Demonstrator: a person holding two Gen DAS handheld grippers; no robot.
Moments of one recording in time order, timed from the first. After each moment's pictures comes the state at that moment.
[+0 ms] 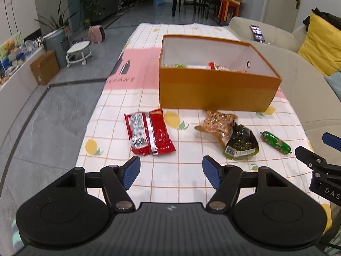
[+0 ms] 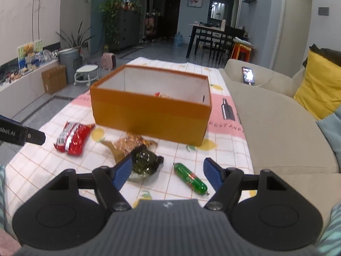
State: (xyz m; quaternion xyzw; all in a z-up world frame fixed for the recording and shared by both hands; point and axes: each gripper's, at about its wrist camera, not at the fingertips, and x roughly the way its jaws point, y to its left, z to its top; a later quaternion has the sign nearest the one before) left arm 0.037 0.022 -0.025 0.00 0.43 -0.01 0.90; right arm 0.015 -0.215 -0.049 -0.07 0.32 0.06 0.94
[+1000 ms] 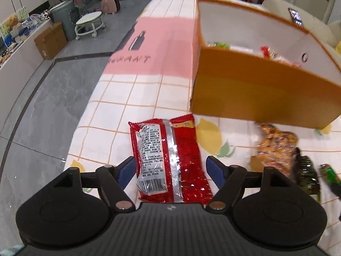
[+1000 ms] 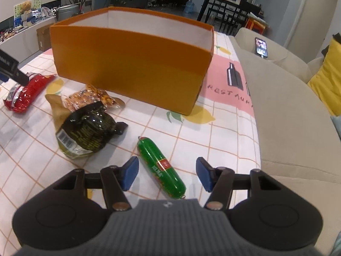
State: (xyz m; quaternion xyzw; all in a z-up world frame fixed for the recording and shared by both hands) left arm 0.172 0.054 -0.108 -0.01 0.50 0.04 0.86; right arm 0.123 -0.250 -0.140 -0.12 0.41 0.07 0.90
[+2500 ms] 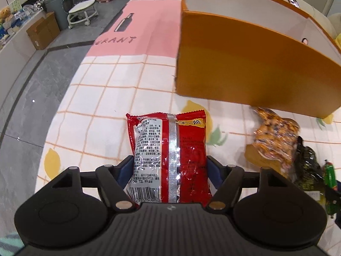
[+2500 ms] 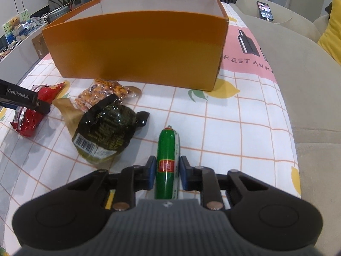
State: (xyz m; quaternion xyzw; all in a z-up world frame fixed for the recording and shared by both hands) left arm 0.171 0.033 -0.125 -0.03 0.53 0.03 0.85; right arm 0.131 -0.236 -0.148 -0.02 0.48 0.08 0.88
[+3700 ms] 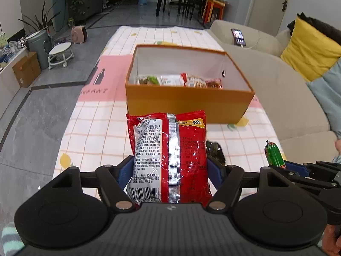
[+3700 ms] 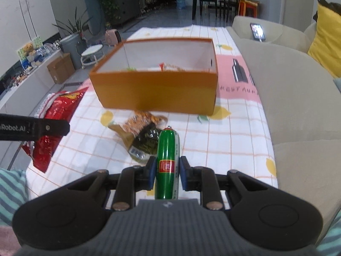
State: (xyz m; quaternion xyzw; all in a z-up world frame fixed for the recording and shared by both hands) left arm 0.057 -0.012 0.012 -0.02 0.43 -0.06 0.90; right arm 0.046 -0.236 -0.028 0.02 0.41 0.10 0.91
